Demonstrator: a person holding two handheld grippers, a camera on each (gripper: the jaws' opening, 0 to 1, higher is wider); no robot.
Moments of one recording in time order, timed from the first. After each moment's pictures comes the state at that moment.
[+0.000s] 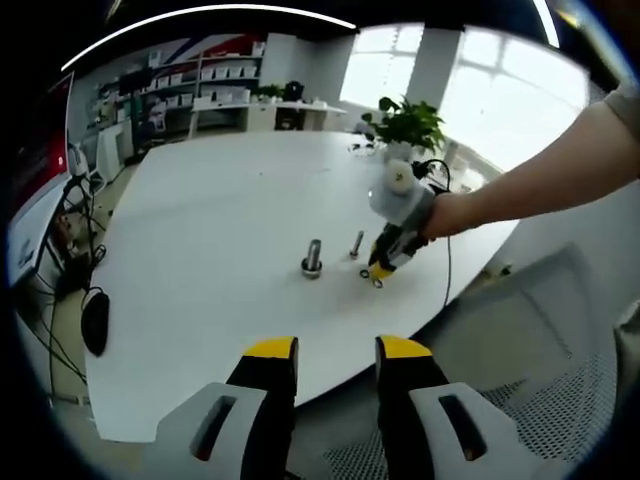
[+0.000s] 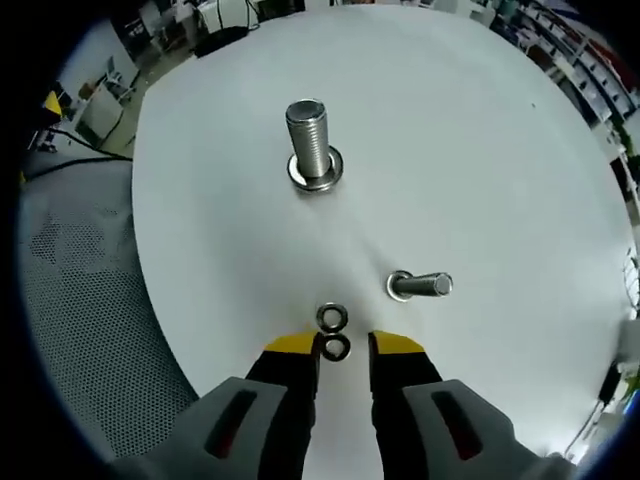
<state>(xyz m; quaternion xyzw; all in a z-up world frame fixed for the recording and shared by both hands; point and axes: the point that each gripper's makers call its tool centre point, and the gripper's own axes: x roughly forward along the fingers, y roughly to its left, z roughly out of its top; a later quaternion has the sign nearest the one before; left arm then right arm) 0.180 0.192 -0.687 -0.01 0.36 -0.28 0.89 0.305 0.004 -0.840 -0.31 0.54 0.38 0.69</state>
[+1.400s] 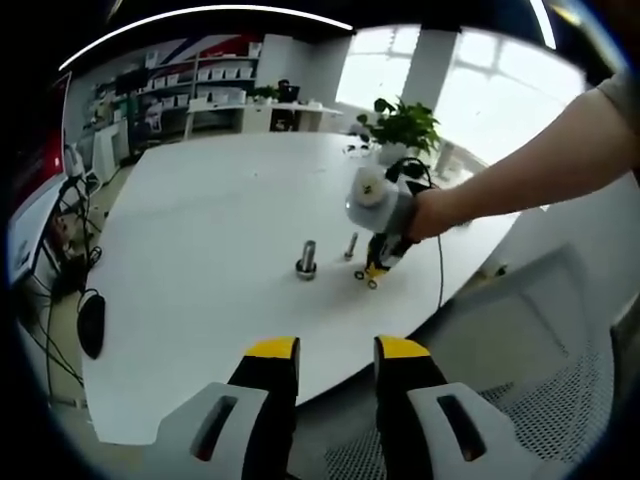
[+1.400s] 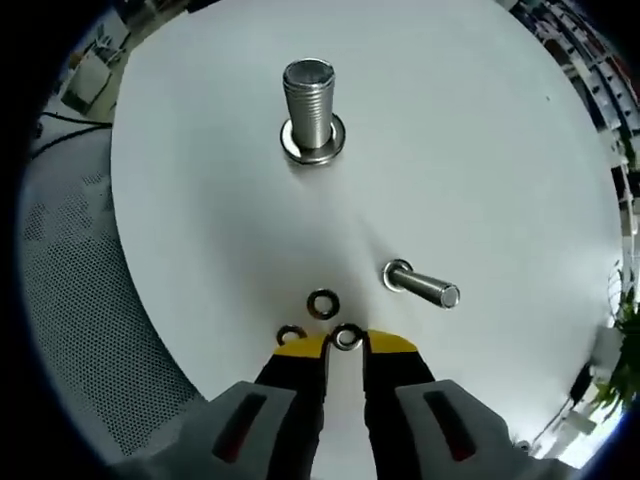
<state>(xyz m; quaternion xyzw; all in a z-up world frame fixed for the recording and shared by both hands) 0.179 0.188 -0.686 -0.01 0.35 -0.29 0.89 0.306 -0.006 -0.843 -0.37 0.59 0.33 0.64</state>
